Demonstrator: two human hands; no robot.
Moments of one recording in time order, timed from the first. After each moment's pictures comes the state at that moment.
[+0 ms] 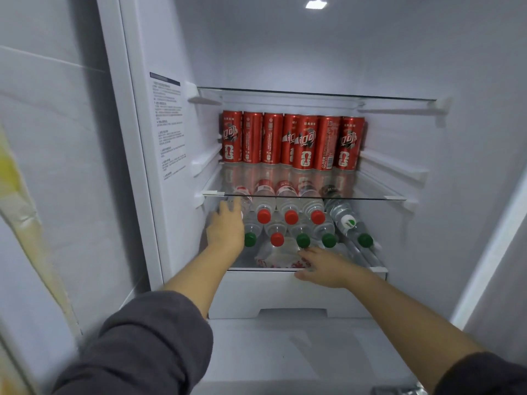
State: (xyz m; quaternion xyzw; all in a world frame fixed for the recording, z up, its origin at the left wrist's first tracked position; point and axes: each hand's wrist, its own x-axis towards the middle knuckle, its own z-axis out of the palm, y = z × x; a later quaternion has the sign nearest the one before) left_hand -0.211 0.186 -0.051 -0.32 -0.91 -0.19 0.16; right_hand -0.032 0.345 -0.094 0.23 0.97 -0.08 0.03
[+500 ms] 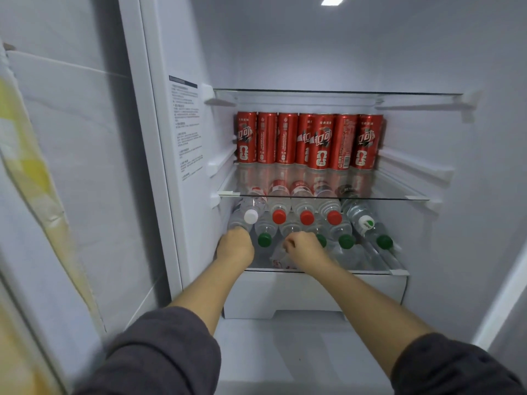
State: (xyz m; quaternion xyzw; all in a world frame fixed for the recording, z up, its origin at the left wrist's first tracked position) left_hand -0.206 0.169 -0.068 -0.25 -0.95 -0.18 0.03; right_hand -0.110 0.297 -0.087 0.30 0.91 -0.22 -0.16
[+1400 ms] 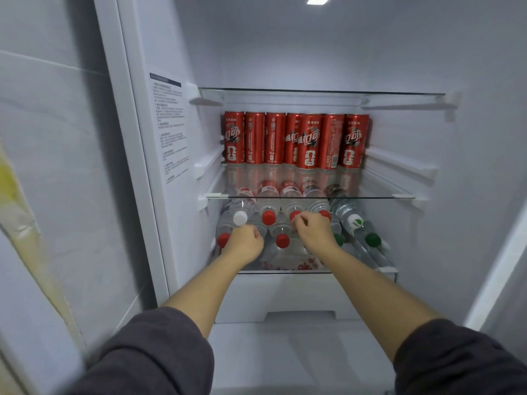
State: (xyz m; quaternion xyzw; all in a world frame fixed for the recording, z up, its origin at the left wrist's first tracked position) left_hand -0.202 0.191 -0.065 -0.37 -0.87 -0.34 -0.05; right_hand -0.091 0.324 -0.058 0.30 0.84 -0.31 -0.31
